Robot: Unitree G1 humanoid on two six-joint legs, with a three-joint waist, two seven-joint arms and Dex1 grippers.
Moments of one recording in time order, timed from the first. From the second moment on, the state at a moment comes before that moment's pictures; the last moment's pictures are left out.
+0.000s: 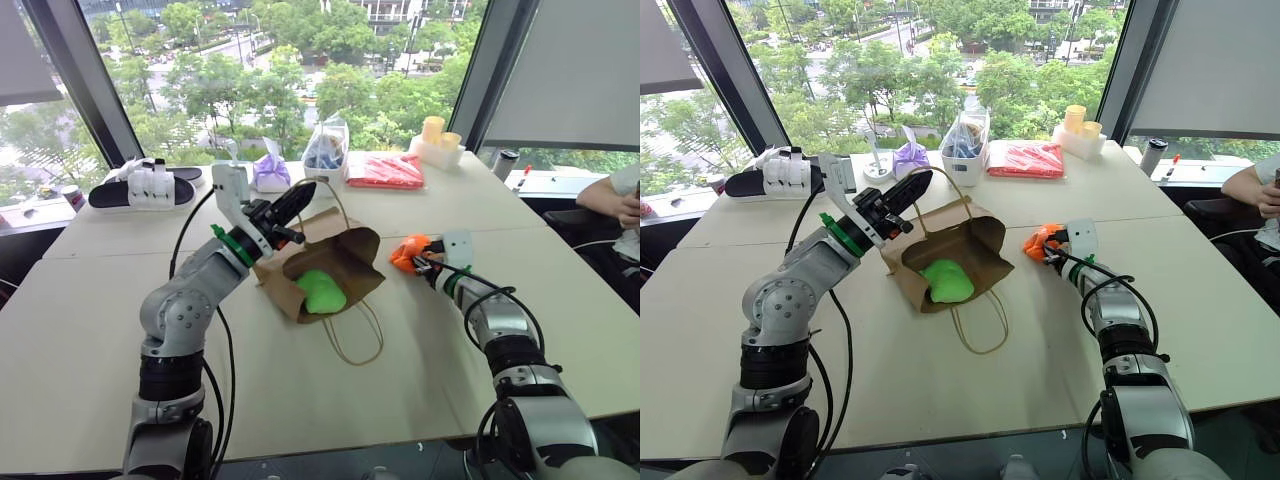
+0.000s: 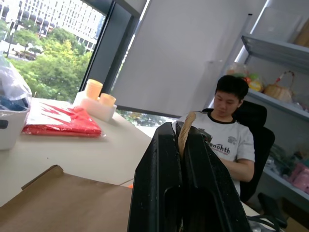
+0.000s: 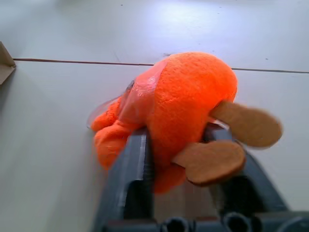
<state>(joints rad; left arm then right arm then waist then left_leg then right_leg) -0.69 0.19 0.18 -0.20 -0.86 0.69 -0.34 -0.77 -0.40 -0.12 0.74 0.13 0.24 0.36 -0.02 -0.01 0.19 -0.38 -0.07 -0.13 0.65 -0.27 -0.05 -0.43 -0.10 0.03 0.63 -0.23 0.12</state>
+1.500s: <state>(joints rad) -0.72 0.19 0.17 -0.17 -0.87 0.69 -0.40 -0.65 -0.18 0.04 0.07 0.42 0.74 0.27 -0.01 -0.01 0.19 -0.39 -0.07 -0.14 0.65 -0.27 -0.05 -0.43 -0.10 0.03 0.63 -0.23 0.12</state>
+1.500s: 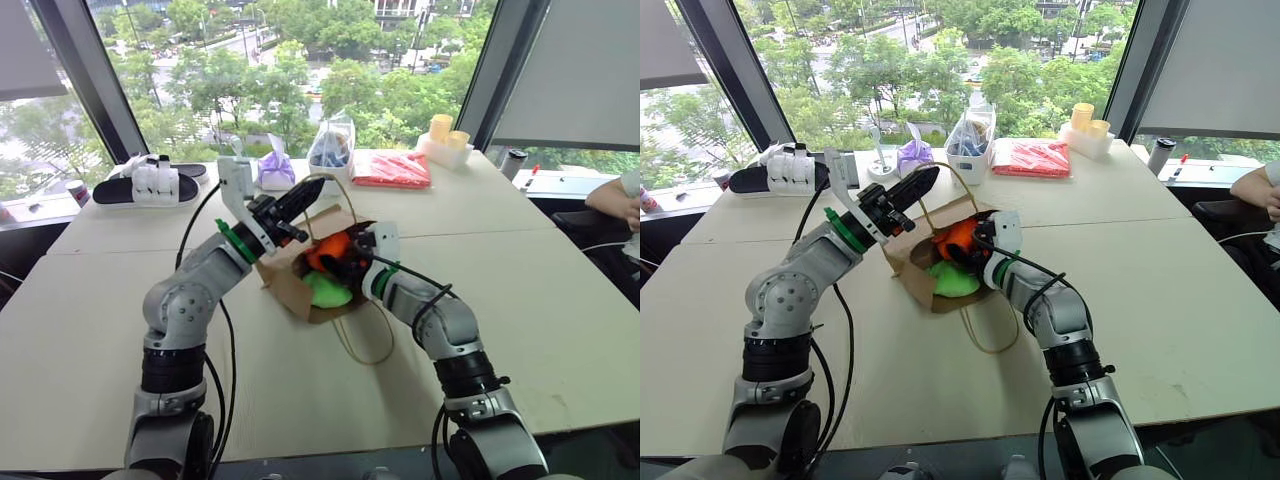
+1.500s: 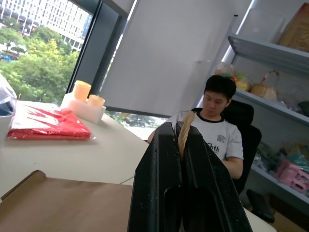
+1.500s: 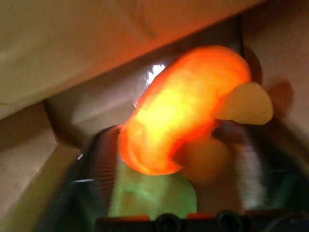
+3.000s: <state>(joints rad) -0.90 0.23 0.24 -0.09 -0.88 0.67 -0.32 -0.77 -0.43 -0.37 -0.37 0.86 1.16 0.32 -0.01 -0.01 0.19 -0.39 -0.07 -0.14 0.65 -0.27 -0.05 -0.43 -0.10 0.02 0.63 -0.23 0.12</state>
